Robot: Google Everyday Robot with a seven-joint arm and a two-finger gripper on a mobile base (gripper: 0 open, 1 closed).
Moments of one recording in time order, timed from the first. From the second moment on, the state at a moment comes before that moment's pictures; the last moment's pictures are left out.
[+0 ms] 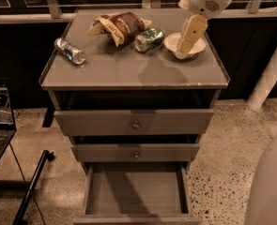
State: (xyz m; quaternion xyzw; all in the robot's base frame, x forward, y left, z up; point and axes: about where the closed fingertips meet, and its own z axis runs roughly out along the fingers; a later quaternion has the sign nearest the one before) arm 0.662 -0.140 0.974 -0.63 0.72 0.03 0.28
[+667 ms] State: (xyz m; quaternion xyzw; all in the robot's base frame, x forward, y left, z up) arm 0.662 -0.145 0.967 -0.60 0.74 0.05 0.29
